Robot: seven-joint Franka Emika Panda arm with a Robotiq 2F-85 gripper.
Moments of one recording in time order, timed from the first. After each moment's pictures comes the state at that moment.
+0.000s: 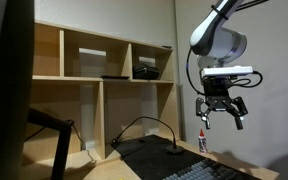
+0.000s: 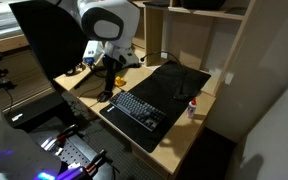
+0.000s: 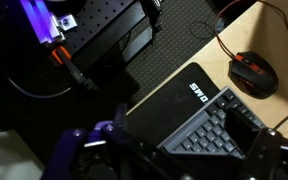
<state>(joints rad) -0.15 -0.25 -0.12 -2.45 0.17 1.88 0.42</state>
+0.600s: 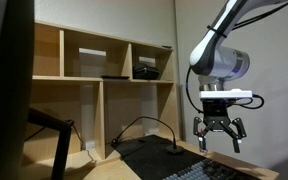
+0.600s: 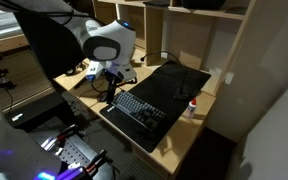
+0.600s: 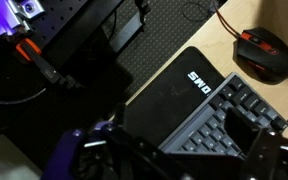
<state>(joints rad) -0.14 -0.17 -0.10 -2.56 0.23 2.14 0.45</state>
